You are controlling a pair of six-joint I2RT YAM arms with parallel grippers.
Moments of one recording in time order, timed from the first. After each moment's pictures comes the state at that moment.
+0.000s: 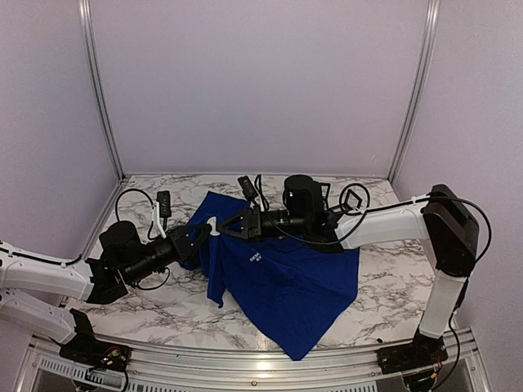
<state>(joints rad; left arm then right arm) -0.91 1.19 0.39 0.81 -0.05 -0.71 0.89 1.85 1.16 0.54 -0.67 0.84</state>
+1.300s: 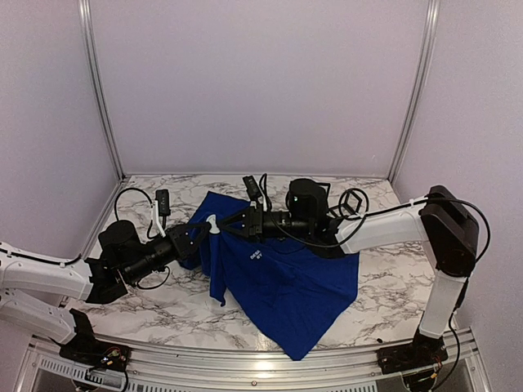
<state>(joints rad) -0.92 1.18 0.40 0.81 -0.07 -0.72 0.89 1.85 1.11 0.67 -0.63 0.96</state>
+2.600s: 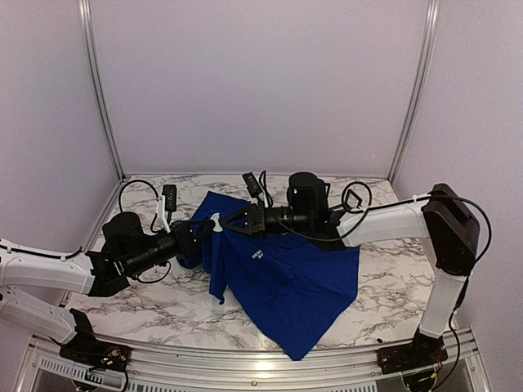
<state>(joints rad) -0.89 1.20 0.46 0.73 0.00 -0.61 0.87 1.85 1.15 0.56 -0.69 0.87</state>
